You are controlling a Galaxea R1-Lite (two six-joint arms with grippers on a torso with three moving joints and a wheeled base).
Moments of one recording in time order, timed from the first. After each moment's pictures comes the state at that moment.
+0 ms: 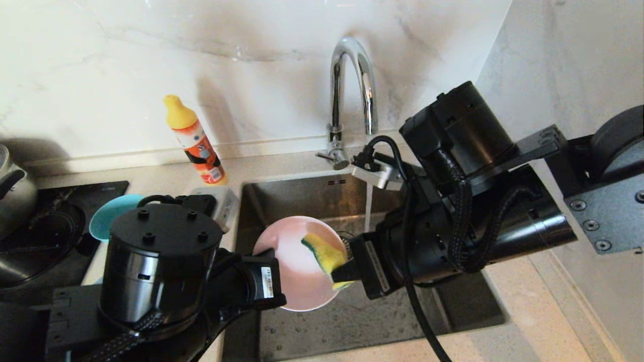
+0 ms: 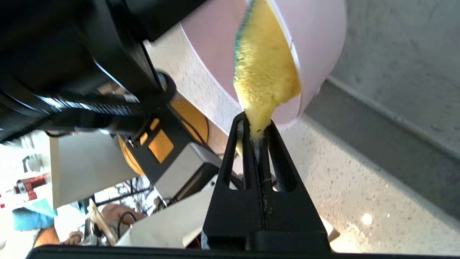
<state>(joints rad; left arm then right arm) -0.89 1.48 -0.71 -0.34 0.58 -0.41 0.86 1.75 -1.54 0.48 0.23 0.41</state>
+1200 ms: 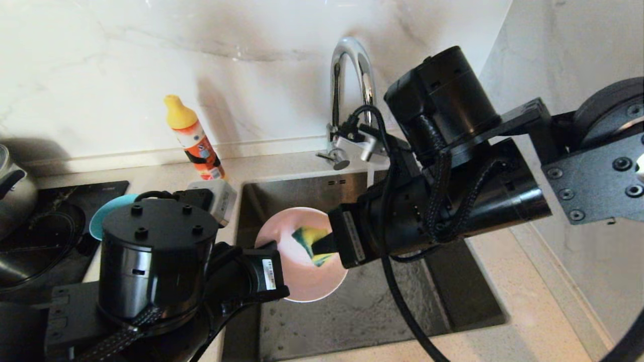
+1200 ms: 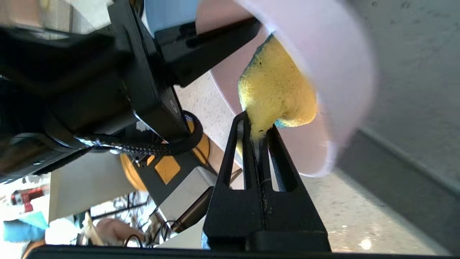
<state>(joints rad) -0.89 1.49 -0.71 -0.40 0.58 -0.41 0.86 1.80 -1.69 0.48 0.21 0.41</state>
